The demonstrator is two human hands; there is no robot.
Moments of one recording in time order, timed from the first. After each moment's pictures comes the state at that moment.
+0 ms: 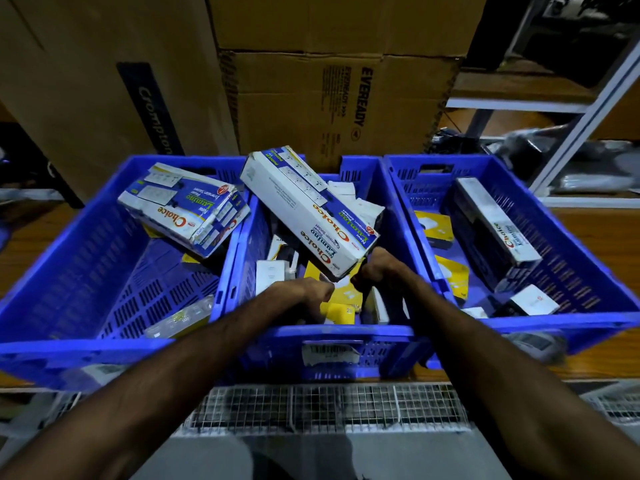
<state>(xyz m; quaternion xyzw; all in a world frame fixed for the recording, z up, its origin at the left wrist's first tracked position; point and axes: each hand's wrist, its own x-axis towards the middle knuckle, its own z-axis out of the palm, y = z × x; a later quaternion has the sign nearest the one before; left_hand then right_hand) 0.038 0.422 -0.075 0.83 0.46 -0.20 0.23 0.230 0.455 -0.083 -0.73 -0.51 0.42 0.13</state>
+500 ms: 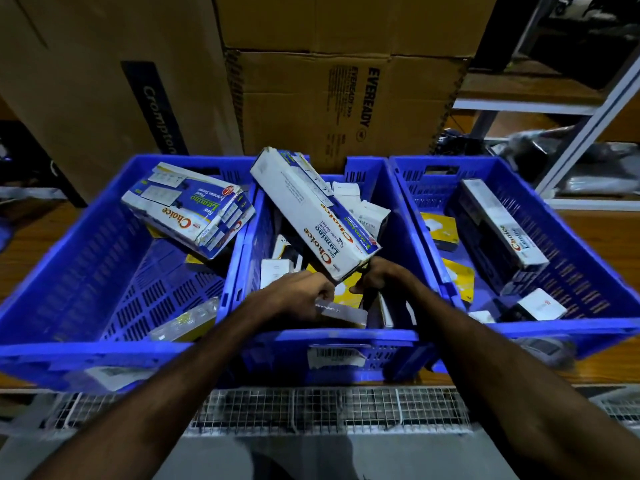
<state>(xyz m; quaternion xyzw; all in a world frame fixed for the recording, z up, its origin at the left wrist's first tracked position) 0.000 0.408 -0.066 0.87 0.44 -0.02 0.24 0.226 0.454 -0.082 -0.67 -0.62 0.40 0.01</state>
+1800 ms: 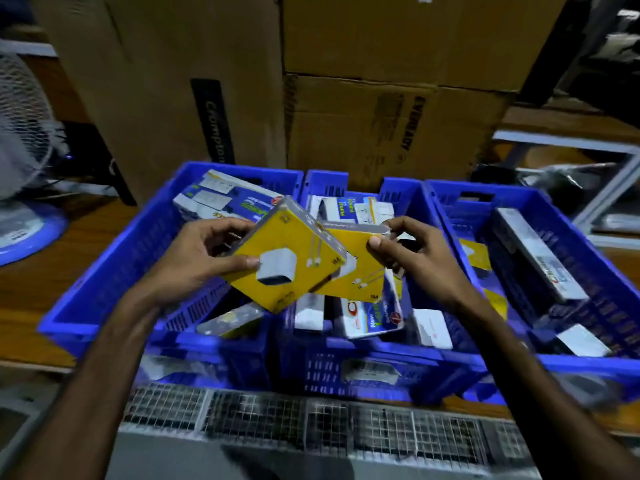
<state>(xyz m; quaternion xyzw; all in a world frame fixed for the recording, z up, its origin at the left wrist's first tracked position) -0.176 0.338 0.054 0.65 0.47 0.45 0.40 0.175 0.364 0.061 -0.44 -0.65 0.44 0.44</state>
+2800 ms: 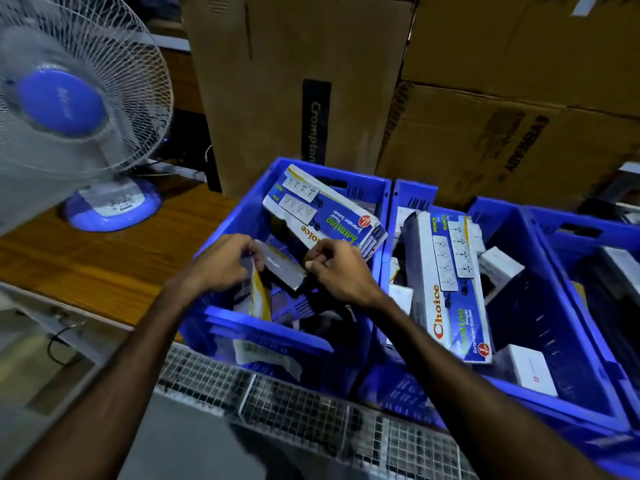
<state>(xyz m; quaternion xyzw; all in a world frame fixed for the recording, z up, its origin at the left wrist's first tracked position) -0.333 0.351 -0.007 0.70 0.66 0.20 0.19 -0.082 0.399 -0.004 -0.50 -0.78 0.31 0.23</state>
